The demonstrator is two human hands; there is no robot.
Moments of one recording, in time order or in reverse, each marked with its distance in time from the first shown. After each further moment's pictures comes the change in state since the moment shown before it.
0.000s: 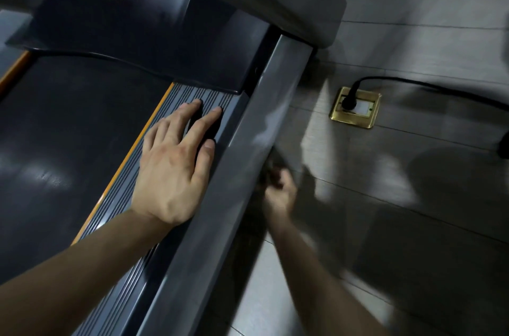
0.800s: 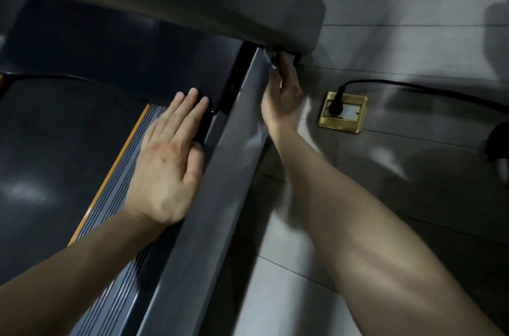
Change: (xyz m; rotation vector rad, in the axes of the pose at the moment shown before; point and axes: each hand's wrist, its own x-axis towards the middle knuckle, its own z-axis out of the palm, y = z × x) left_hand 0.046 0.004 0.009 -0.152 -0.022 0.153; right_hand 0.121 -0.181 0.013 0.001 0.073 -0.552
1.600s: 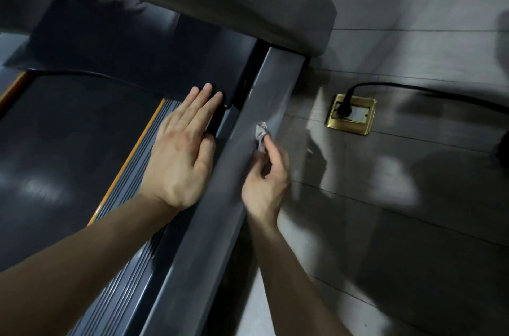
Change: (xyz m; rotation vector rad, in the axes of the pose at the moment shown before) left_hand 0.001 -0.004 -0.001 -0.026 0.018 0.005; right_hand -0.168 0.005 -0.008 -0.010 0.133 0.082
